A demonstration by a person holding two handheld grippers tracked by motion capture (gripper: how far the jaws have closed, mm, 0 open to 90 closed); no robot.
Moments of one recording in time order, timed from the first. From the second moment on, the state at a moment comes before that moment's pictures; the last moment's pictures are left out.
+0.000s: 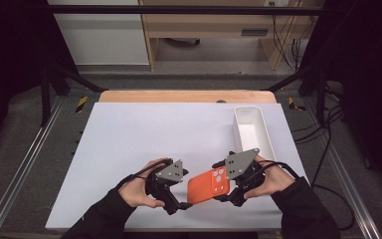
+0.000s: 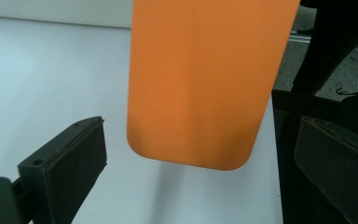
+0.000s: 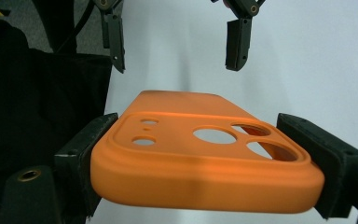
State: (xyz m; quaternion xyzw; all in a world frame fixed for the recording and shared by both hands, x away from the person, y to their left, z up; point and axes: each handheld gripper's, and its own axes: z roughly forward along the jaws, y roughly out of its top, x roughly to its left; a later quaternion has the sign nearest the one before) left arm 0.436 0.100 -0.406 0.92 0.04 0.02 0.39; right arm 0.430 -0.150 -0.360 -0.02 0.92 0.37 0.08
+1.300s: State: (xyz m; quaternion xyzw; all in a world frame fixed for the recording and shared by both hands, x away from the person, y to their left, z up) left arm 0.441 0.053 -0.415 0.96 0.01 0.02 0.27; right arm 0.434 -0.127 -0.359 -0.03 0.95 0.32 0.07
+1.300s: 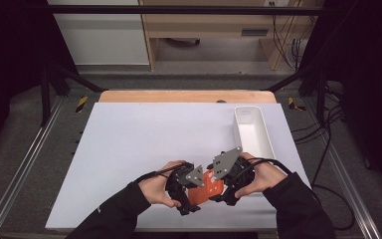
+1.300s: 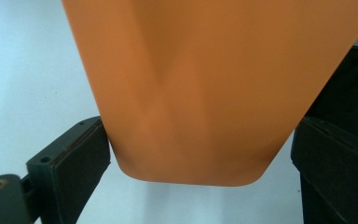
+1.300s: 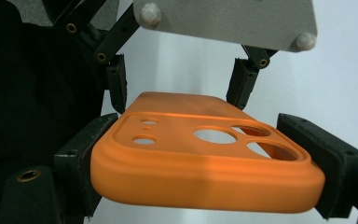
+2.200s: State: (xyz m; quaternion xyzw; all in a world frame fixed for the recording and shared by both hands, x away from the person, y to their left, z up) left arm 0.440 0.041 -0.420 0.97 -0.01 0.03 0.25; right arm 0.433 -0.117 -0.360 -0.03 0.95 0.30 0.06
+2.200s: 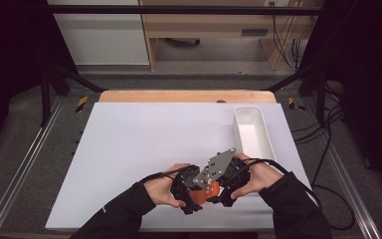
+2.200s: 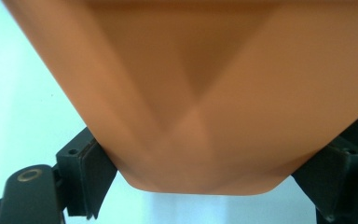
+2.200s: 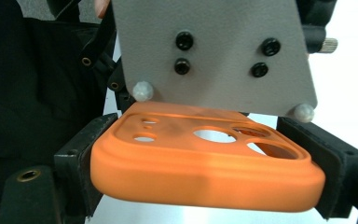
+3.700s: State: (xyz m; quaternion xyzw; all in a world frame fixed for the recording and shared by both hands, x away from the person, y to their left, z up) left arm 0.443 0.076 -0.412 0.94 0.03 0.05 0.33; right arm 0.431 -0.149 -0.356 0.03 0.91 0.40 0.08
